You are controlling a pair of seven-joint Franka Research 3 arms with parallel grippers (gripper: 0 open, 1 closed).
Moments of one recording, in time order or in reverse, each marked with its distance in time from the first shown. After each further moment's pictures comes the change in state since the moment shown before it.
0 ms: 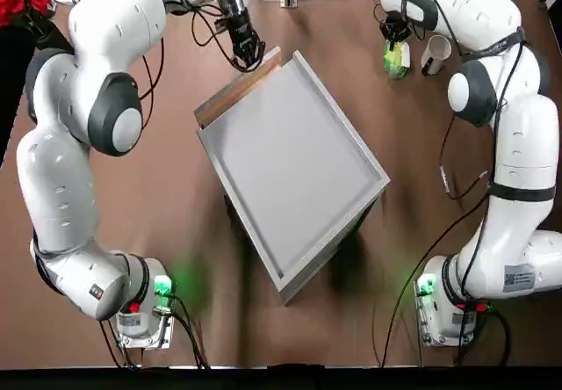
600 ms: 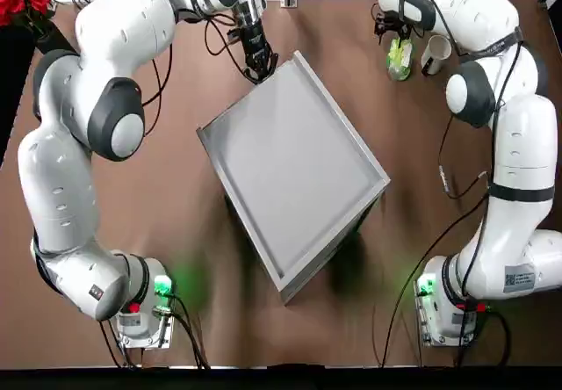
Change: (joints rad) left arm -0.008 0.003 -0.080 -0.004 0.000 0.000 -0.067; right arm 0.016 0.000 -0.002 0.010 -0.001 0.006 -0.038
